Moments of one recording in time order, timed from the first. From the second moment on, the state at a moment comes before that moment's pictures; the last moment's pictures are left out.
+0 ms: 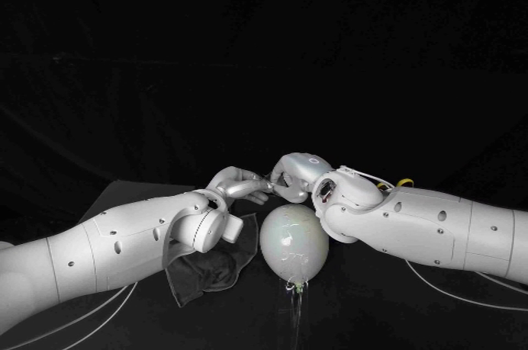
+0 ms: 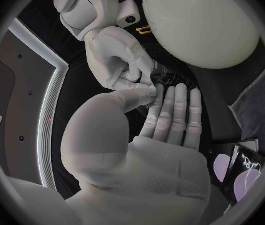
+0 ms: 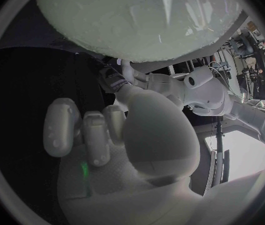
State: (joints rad) left arm 1.26 -0.61 -0.06 1.36 -0.28 -0.44 0.09; left_hand 1.16 -0.15 0.96 -0.08 0.32 0.95 0.16 0.54 0.38 1.05 0.16 0.08 0.06 0.76 0.12 0.82 0.26 0.15 0.50 0.28 0.87 0.45; right arm 1.39 -0.54 -0.17 1.39 -1.50 -0.43 -0.32; right_hand 1.36 -0.06 0.56 0.05 0.05 1.09 0.10 0.17 0.47 1.46 0.04 1.35 1.31 1.46 -0.04 1.57 1.31 0.07 1.43 0.07 1.27 1.31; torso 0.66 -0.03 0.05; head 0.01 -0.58
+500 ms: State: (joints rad) left arm 1.26 -0.61 -0.06 1.35 -0.29 -0.45 0.08; left_hand 1.16 -0.15 0.96 -0.08 0.32 0.96 0.17 0.54 0.38 1.06 0.15 0.07 0.06 0.76 0.12 0.83 0.26 0.15 0.49 0.29 0.87 0.45; right arm 1.39 -0.60 -0.17 1.47 -1.48 -0.56 -0.29; right_hand 1.36 -0.06 0.57 0.05 0.05 1.09 0.09 0.17 0.48 1.46 0.04 1.35 1.31 1.46 -0.04 1.57 1.31 0.07 1.44 0.07 1.28 1.31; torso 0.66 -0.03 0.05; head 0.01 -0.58
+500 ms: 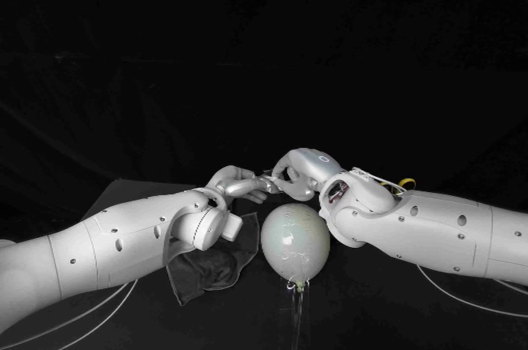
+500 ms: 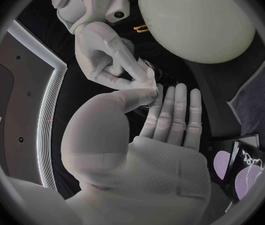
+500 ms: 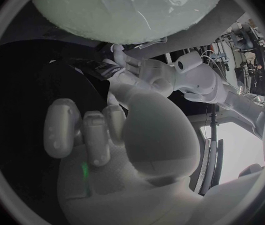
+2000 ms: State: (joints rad) left arm 1.28 -0.84 -0.06 1.49 -0.29 -0.42 -0.02; left_hand 1.16 -0.16 0.96 -0.07 0.32 0.96 0.17 0.54 0.38 1.06 0.15 0.07 0.06 0.77 0.12 0.83 0.26 0.15 0.49 0.29 0.88 0.45; right arm 1.42 -0.72 -0.13 1.57 -1.05 -0.70 -0.05; right_hand 1.36 -0.06 0.57 0.05 0.05 1.10 0.09 0.18 0.48 1.45 0.03 1.35 1.31 1.47 -0.04 1.57 1.31 0.07 1.44 0.07 1.28 1.31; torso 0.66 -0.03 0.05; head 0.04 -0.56
